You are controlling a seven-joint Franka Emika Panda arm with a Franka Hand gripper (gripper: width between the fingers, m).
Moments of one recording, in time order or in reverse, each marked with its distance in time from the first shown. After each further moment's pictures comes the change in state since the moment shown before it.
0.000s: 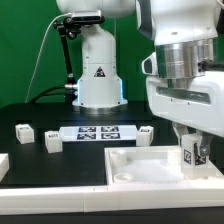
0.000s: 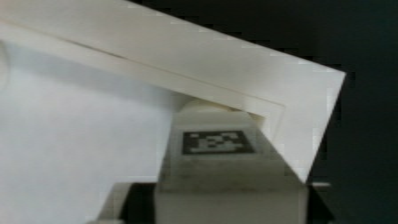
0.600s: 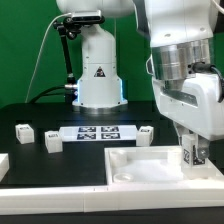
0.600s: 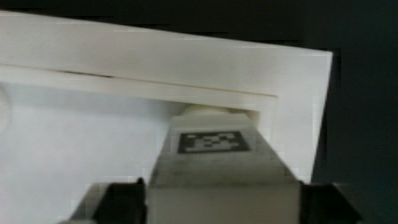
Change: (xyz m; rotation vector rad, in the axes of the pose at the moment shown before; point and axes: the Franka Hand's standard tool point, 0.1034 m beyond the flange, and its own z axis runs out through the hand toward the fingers) arm 0.001 -0.001 0.000 -0.006 -0.012 0.049
